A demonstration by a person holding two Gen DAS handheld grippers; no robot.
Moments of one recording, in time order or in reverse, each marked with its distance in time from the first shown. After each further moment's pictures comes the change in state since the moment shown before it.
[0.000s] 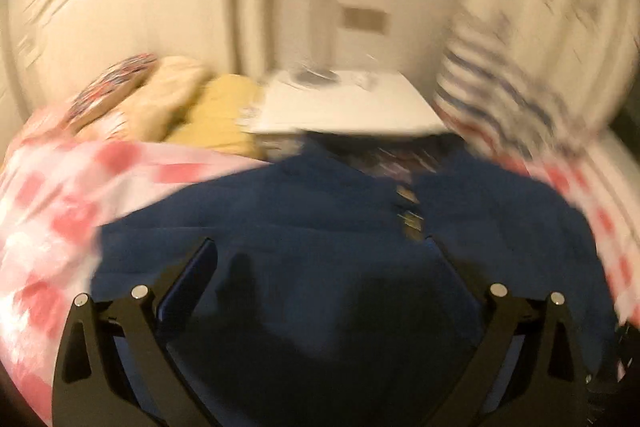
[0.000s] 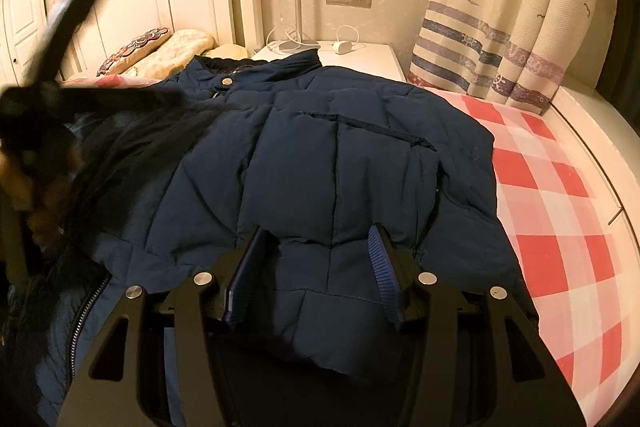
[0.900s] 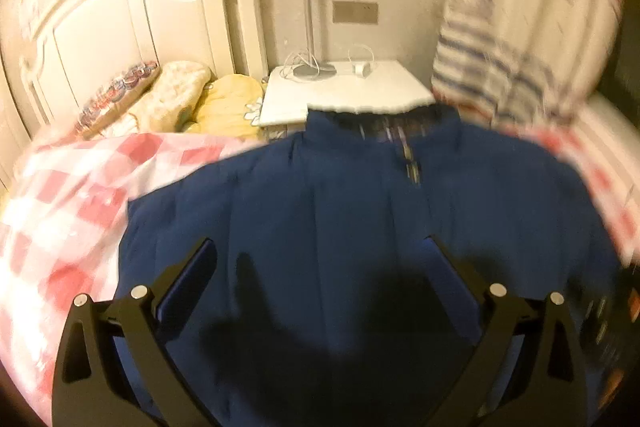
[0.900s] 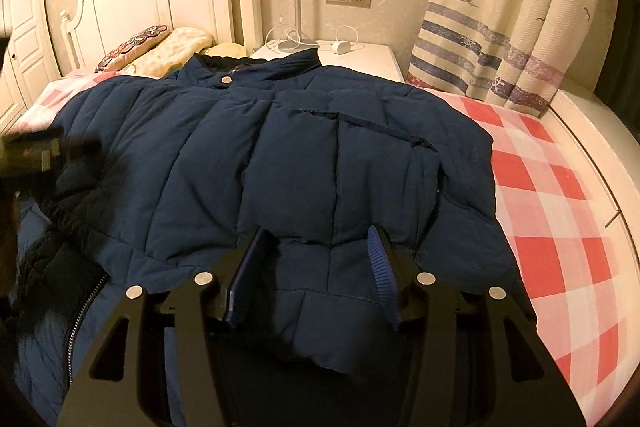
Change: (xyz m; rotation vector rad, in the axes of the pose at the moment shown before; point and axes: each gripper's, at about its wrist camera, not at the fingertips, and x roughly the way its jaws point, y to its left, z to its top) left arm -0.020 -0.007 -0.023 0.100 0.015 -0.020; right arm 0.000 0.003 0.001 -0.006 -0.005 -0.015
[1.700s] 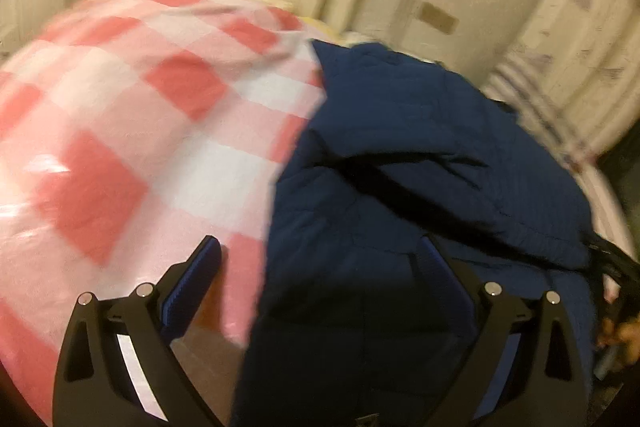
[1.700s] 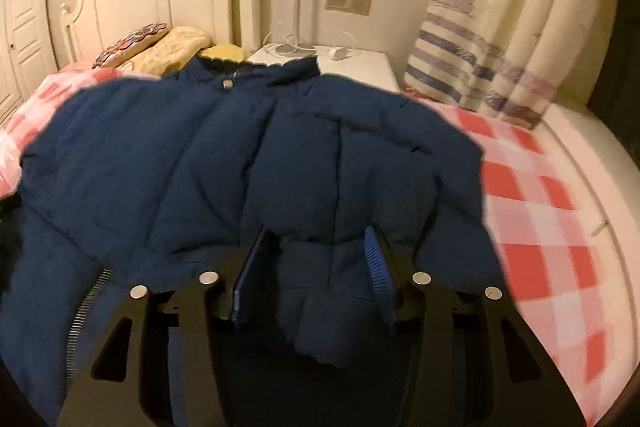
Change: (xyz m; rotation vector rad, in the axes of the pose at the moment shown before) left arm -0.063 0.138 -0.135 -0.336 0.064 0.013; right arm -0.002 -0.002 0.002 -0.010 0.003 -0.014
